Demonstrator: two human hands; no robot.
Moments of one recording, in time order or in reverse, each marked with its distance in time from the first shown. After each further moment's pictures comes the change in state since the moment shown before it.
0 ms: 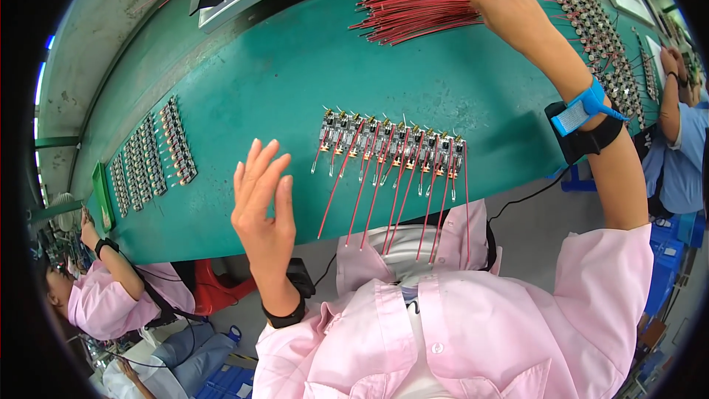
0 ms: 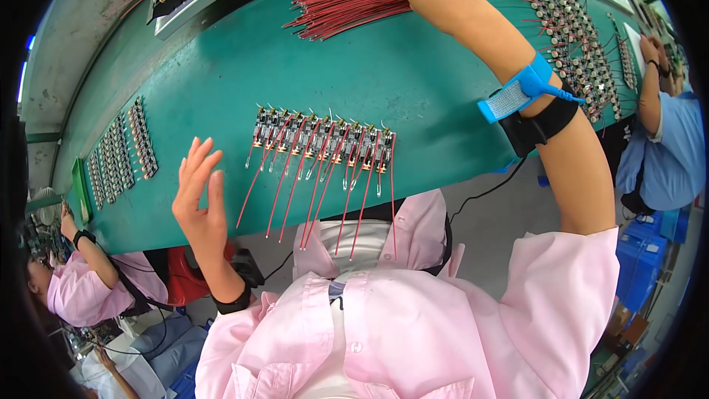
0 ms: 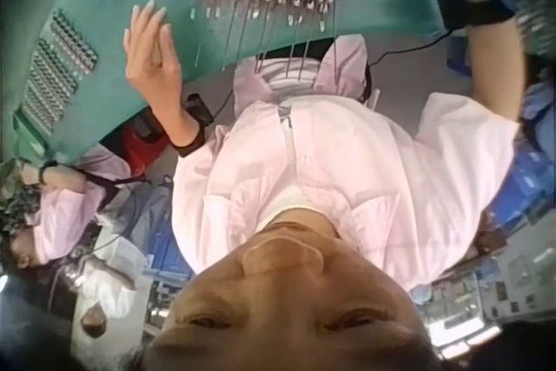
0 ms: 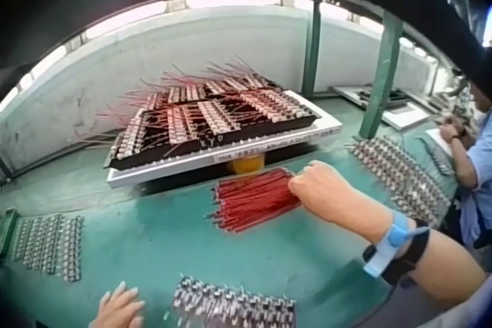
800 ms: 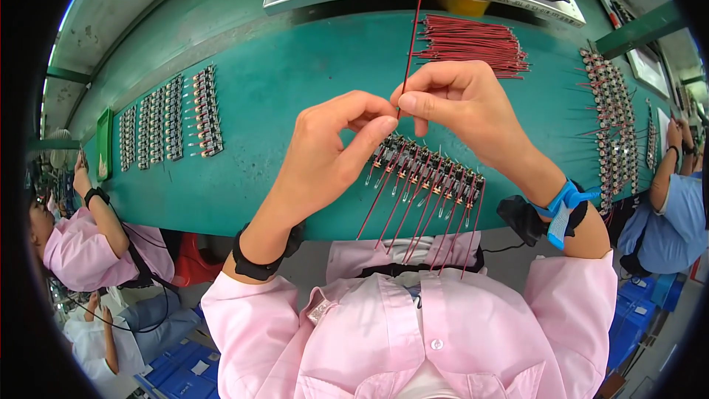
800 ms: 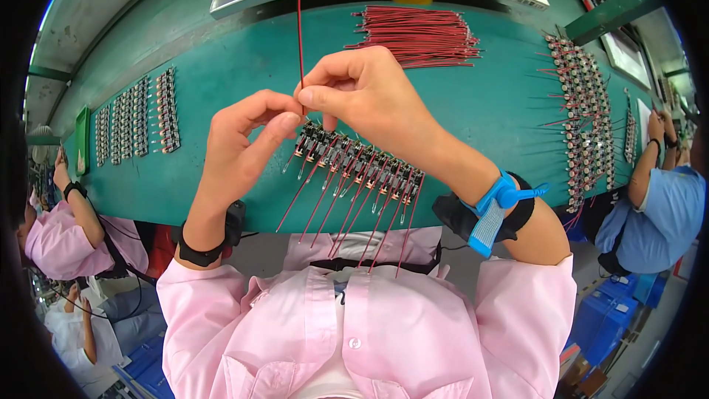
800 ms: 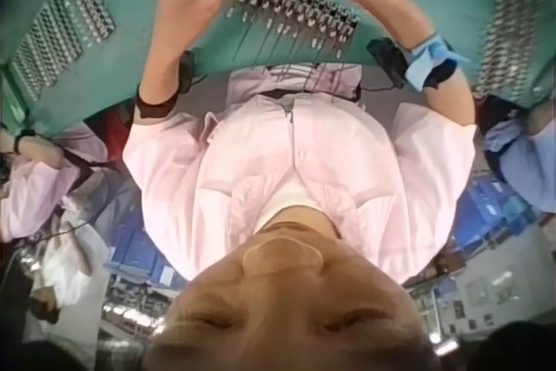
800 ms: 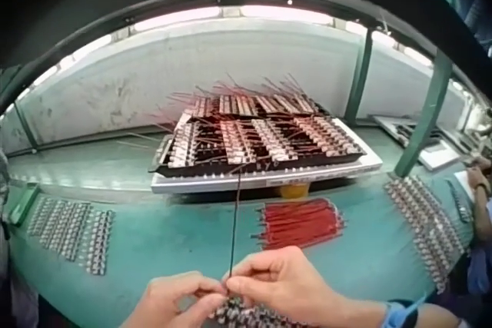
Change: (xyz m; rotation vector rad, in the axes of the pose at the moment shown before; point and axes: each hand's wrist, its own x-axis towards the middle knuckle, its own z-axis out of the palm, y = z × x) left_hand 0.083 0.024 -0.002 -0.613 -0.295 -0.096; right_hand 0.035 -0.126 -0.083 1.870 -0.250 0.310
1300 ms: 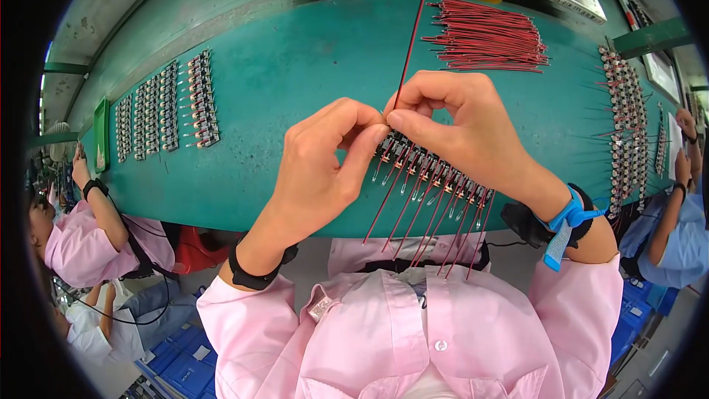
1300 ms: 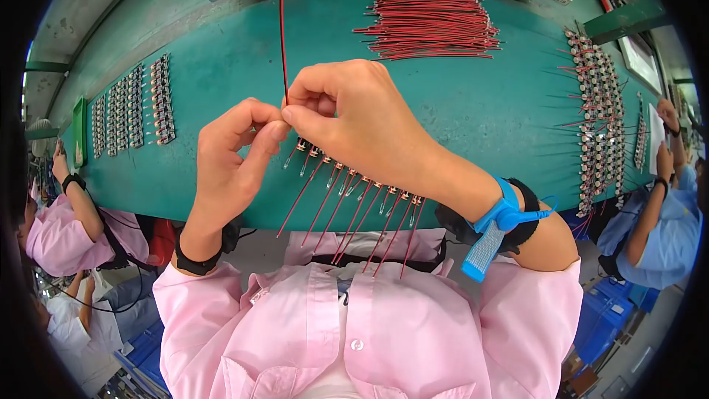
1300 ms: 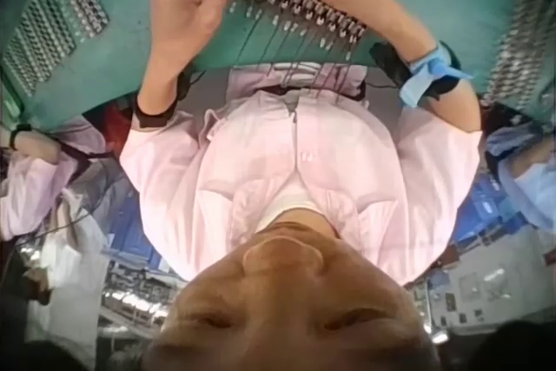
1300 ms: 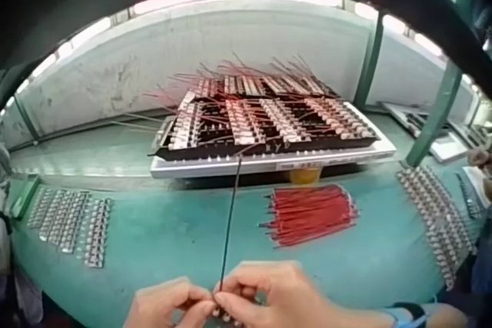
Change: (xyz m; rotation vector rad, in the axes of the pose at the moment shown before) left_hand -0.014 -0.010 0.003 0.042 0.118 -0.036; right_hand 0.003 0.012 0.017 -0.332 0.016 -0.120
